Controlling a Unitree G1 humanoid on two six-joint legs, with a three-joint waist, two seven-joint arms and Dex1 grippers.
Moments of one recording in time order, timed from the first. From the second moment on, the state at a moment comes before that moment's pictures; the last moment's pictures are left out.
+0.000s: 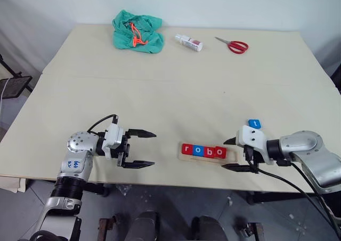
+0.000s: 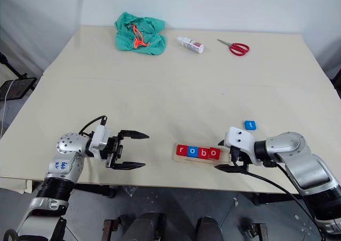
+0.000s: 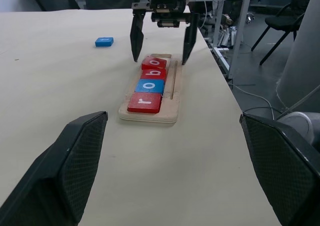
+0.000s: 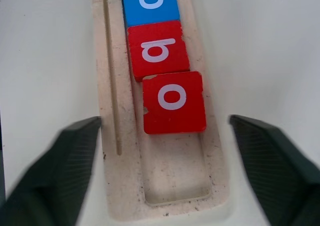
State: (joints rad) left arm -0.43 0.51 0.00 0.31 -0.41 -0.16 -1.47; right arm -0.30 -0.95 0.14 -0.22 0.23 0.48 1.16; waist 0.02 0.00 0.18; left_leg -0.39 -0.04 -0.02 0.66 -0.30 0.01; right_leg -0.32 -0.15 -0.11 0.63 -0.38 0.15
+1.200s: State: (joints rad) left arm -0.43 0.49 -0.01 0.31 -0.41 -0.16 -1.43; right arm -0.34 -0.94 0.09 -0.27 0.28 0.66 1.04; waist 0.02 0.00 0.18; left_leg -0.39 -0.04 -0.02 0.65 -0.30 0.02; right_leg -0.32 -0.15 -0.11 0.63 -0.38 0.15
